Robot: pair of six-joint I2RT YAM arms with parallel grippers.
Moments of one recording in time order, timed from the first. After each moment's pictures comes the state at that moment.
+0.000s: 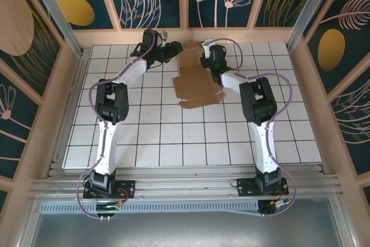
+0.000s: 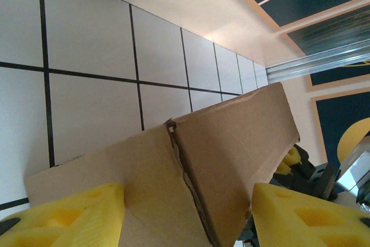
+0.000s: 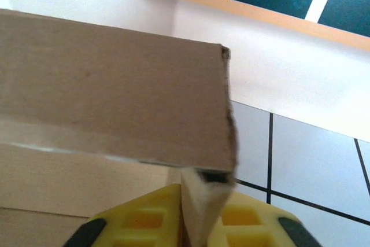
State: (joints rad) left arm -0.30 2.40 2.07 -0.20 0.56 -0.81; right arm 0.37 2.29 1.64 0.28 0.12 -0.14
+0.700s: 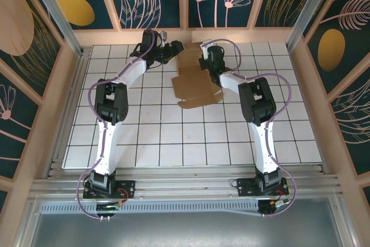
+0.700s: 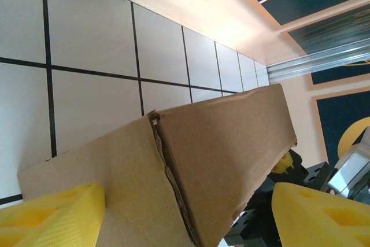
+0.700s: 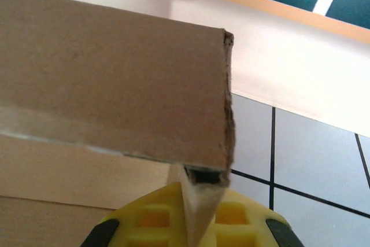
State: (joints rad) left arm -0.30 2.39 2.05 -0.20 0.56 -0.80; right arm 0.39 2.29 1.62 0.29 0.14 -0.15
